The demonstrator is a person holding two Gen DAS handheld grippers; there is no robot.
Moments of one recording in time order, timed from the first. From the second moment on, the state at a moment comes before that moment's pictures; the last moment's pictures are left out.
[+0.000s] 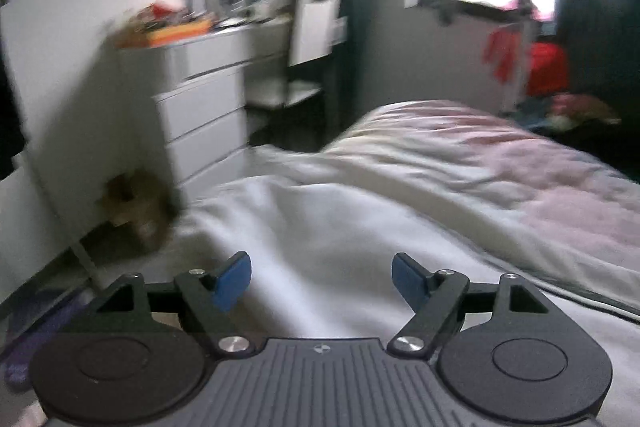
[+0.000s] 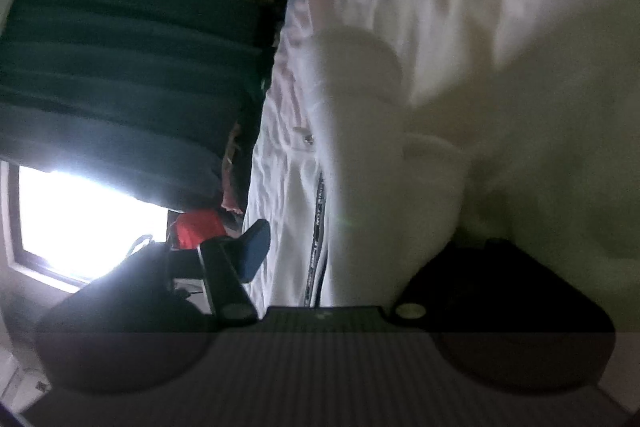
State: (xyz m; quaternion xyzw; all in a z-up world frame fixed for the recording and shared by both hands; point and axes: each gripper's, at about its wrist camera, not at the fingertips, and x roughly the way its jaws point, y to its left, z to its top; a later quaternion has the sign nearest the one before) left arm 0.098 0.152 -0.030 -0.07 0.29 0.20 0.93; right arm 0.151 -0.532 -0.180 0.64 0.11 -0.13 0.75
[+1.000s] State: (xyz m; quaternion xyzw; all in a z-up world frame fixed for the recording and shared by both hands) left arm 0.146 0.019 -0.105 0.05 0.33 0.00 0.94; right arm 0.158 -0.413 -0.045 0.16 0.09 -0.08 0.98
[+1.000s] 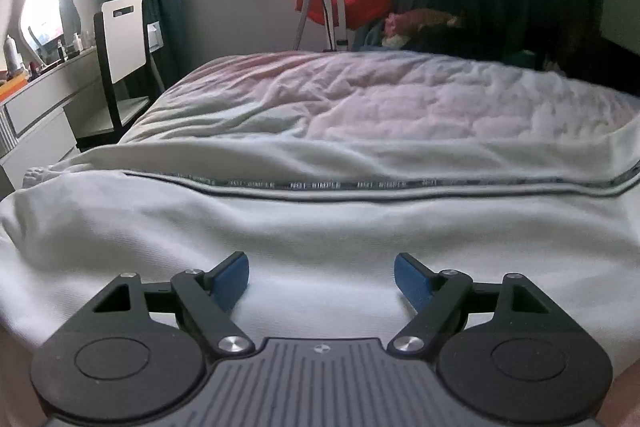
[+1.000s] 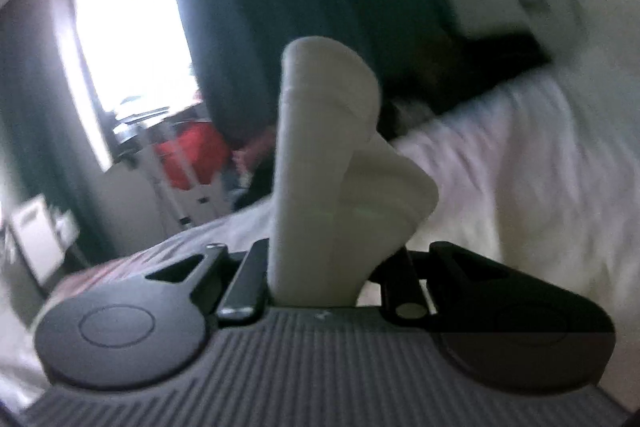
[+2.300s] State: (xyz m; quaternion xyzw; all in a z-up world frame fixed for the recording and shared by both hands) left arm 0.134 0.078 -0.063 -0.13 0.28 -0.04 0.95; right arm 0.106 -0.123 -0.103 -0.07 0.27 0.26 0.92
